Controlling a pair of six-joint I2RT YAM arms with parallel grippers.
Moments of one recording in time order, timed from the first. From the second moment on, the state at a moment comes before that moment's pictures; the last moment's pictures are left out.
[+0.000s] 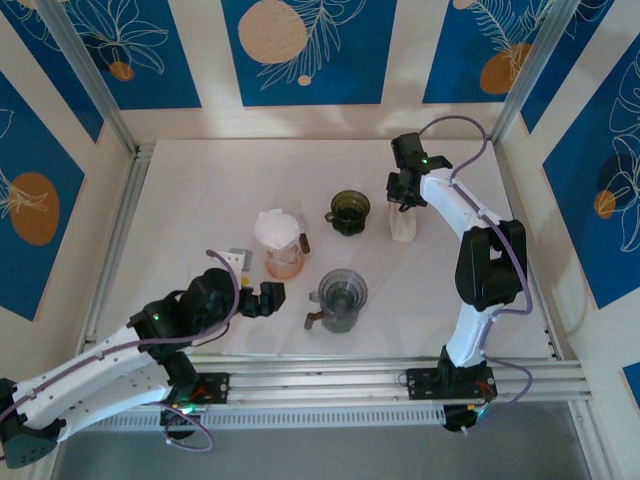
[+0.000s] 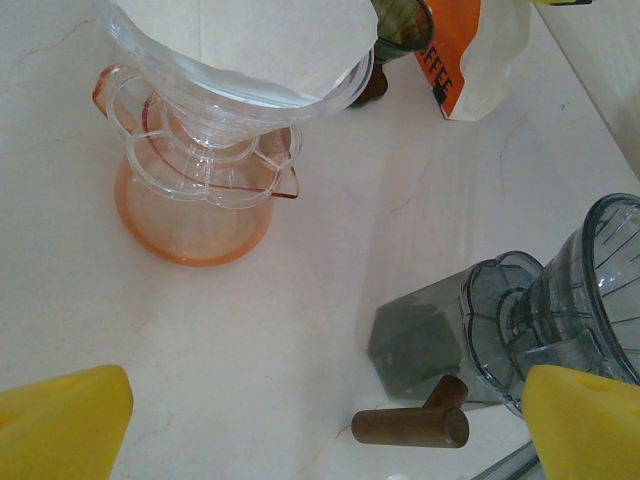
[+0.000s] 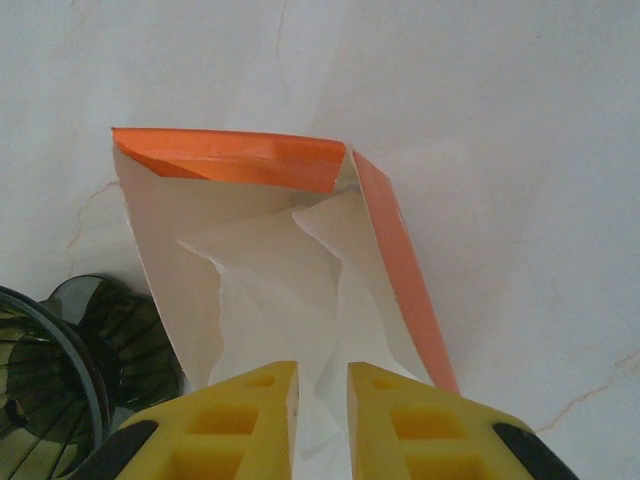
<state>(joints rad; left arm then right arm) -0.93 0.67 0.61 -0.53 -0.20 -0.67 0.23 1.84 1.54 -0.81 0.18 0.46</state>
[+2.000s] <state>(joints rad) -0.90 0.62 0.60 -0.54 -0.18 -0.68 0.29 1.29 1.42 -0.84 0.25 0.45</state>
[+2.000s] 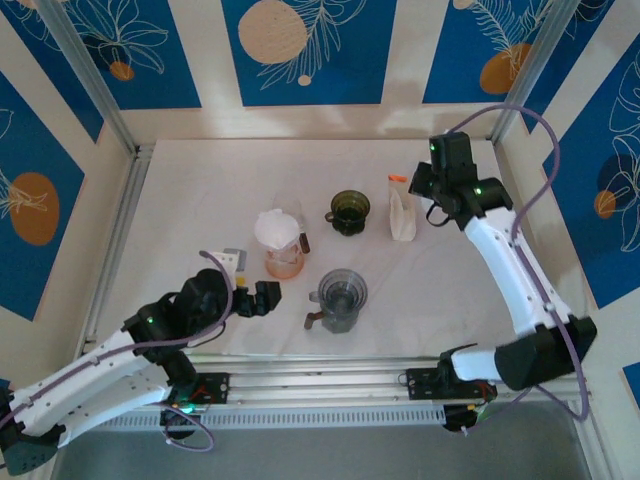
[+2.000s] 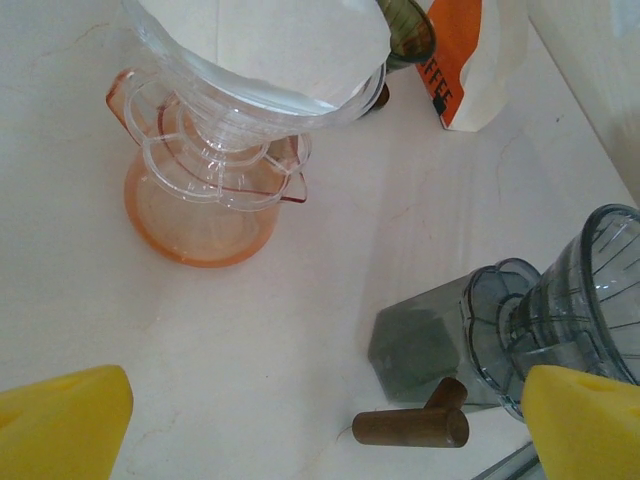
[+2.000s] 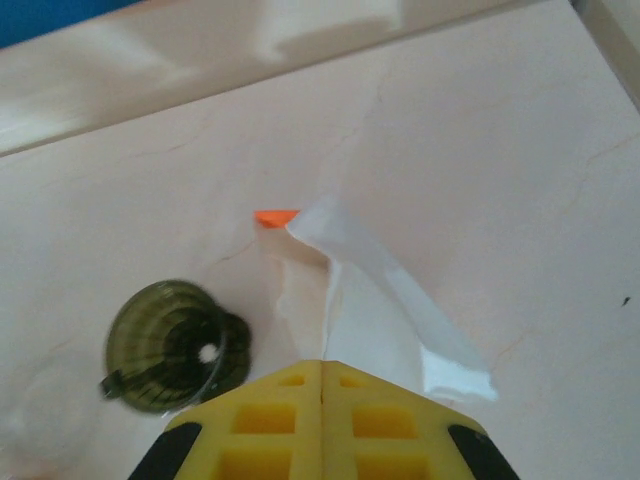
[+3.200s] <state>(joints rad) -0.90 0.60 0.62 -0.60 -0.18 -0.68 1.05 1.26 1.55 -1.39 0.08 0.65</state>
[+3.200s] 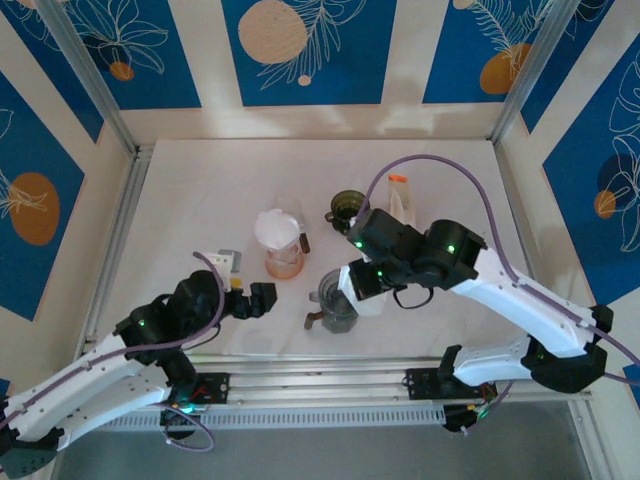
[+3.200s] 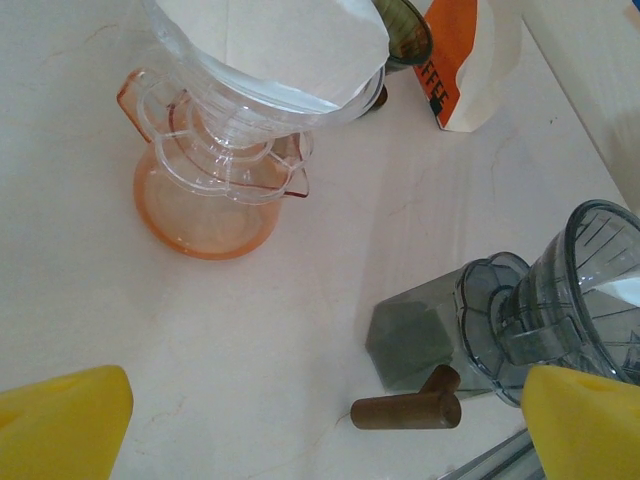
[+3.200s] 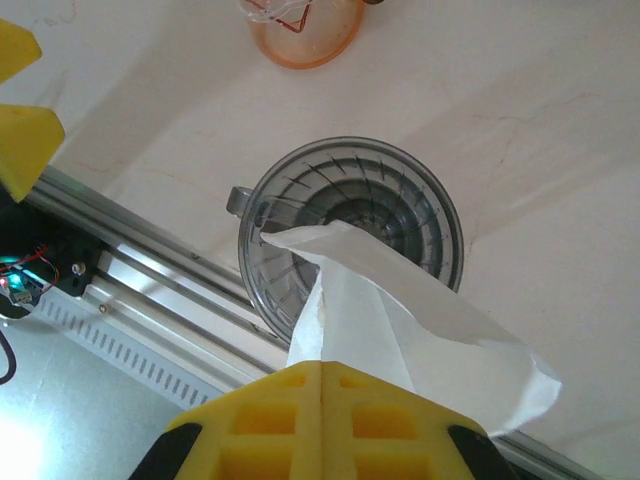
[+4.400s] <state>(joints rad) -0.90 0.71 0.70 -0.56 -0.07 -0.65 0.98 1.39 1.51 -1.24 0.00 0.53</state>
